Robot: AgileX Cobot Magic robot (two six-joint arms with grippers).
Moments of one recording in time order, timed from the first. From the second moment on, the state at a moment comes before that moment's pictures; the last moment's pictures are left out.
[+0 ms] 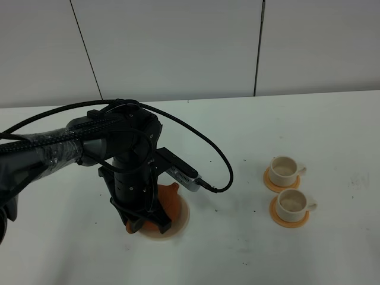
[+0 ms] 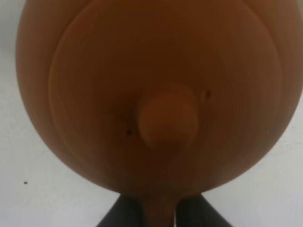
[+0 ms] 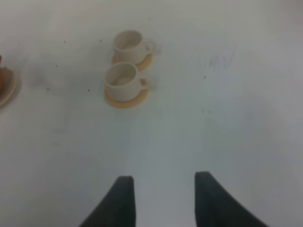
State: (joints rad) left arm -0.52 2.10 -1.47 0.18 1.09 0.18; right arm -0.02 -0.01 -0.49 0.27 1.08 -0.17
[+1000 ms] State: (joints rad) left arm -0.52 2.10 -1.47 0.18 1.05 0.20; right arm -0.02 -0.01 -0.49 0.27 1.08 -0.17
